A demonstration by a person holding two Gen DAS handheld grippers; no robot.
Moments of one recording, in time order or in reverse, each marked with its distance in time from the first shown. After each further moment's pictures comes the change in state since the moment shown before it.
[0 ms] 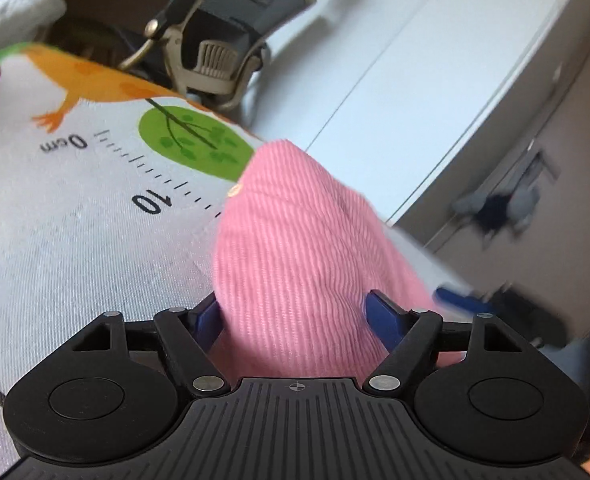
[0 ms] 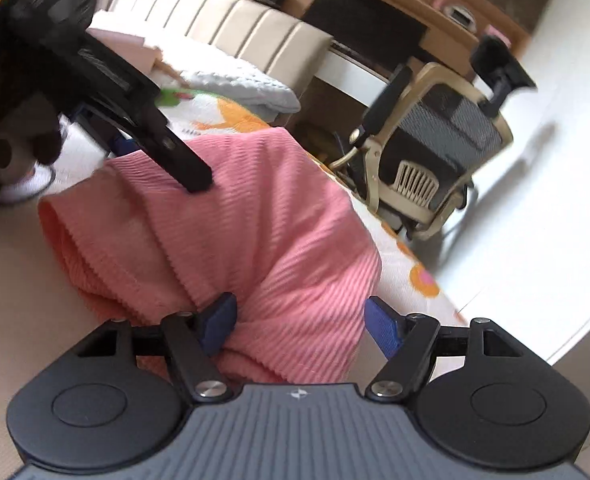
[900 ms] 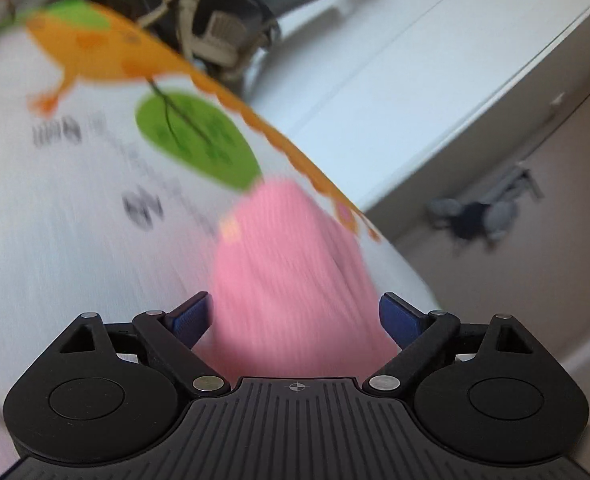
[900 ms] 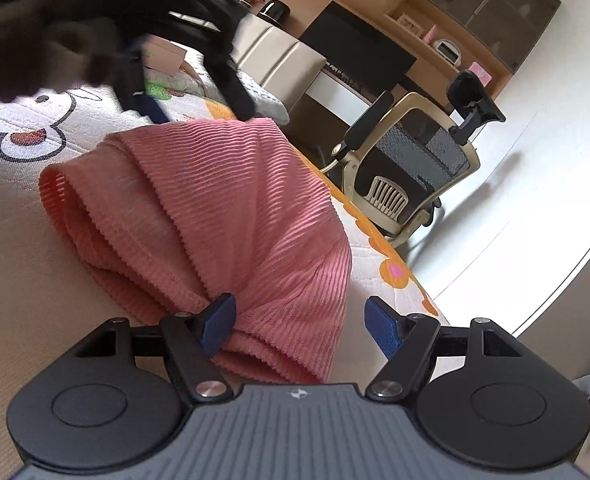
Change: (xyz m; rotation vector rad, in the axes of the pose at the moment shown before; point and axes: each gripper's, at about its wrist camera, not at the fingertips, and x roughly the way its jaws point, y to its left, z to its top) left arm -0.025 -0.028 -0.008 -0.127 0.048 -0.014; right arm -0.094 0.028 -0.057 -0.119 -0.045 -0.110
